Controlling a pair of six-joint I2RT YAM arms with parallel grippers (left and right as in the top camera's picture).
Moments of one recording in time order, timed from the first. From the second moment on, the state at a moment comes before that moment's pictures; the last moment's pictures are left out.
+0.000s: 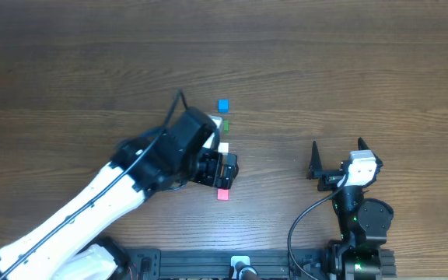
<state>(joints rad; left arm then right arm) -0.75 1.29 1.06 -0.88 0.19 -0.53 -0.07 0.01 0.01 -0.06 -0.13 -0.03</state>
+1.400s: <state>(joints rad) -0.94 1.70 1.06 -0.89 0.08 -0.97 -0.07 0.01 0.01 -0.06 -0.13 -0.03</state>
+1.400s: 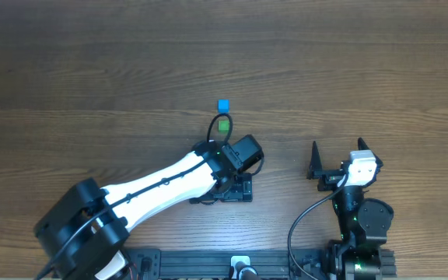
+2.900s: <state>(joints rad) -0.96 1.76 1.00 -0.76 0.02 -0.89 -0.07 0.01 0.01 -0.06 -0.13 -0.03</state>
